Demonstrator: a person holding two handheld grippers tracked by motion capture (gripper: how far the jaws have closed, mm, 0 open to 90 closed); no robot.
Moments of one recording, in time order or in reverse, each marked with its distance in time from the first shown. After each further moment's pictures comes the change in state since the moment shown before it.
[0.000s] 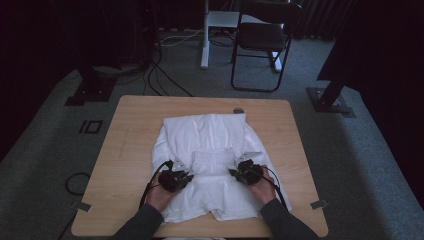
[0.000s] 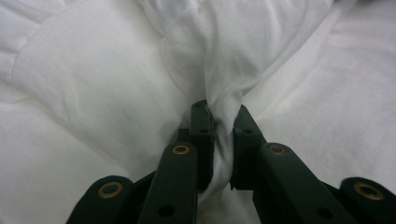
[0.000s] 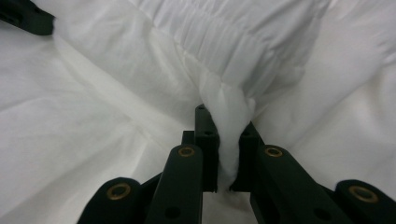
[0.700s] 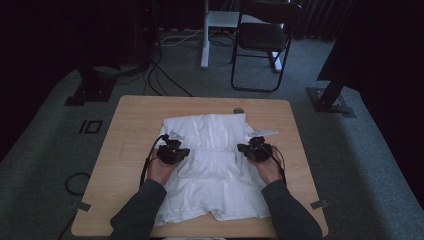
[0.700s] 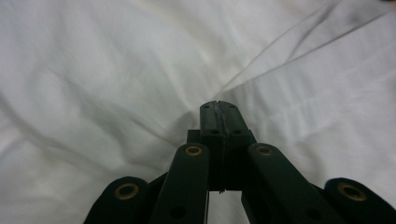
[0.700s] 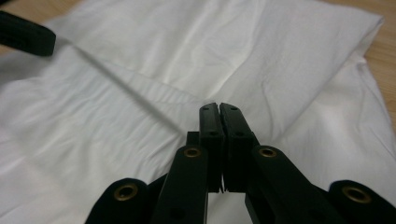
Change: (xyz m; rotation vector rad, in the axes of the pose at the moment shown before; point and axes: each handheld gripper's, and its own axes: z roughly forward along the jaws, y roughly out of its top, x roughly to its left) left arm 0.046 0.064 -0.002 0.003 0.060 -0.139; right arm -0.049 0.047 -0.026 -0.150 -0.042 0.124
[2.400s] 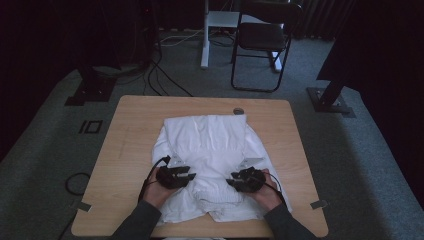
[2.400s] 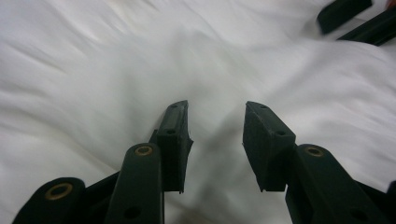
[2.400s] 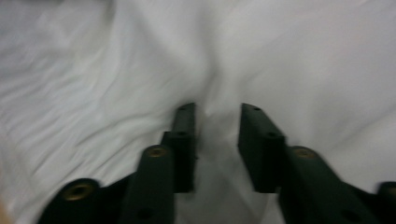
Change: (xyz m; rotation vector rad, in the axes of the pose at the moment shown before) left arm -0.033 -0.050 -0.020 -0.075 -0.074 0.173; right arm 0.059 -0.062 -0.008 0.134 0.149 -0.206
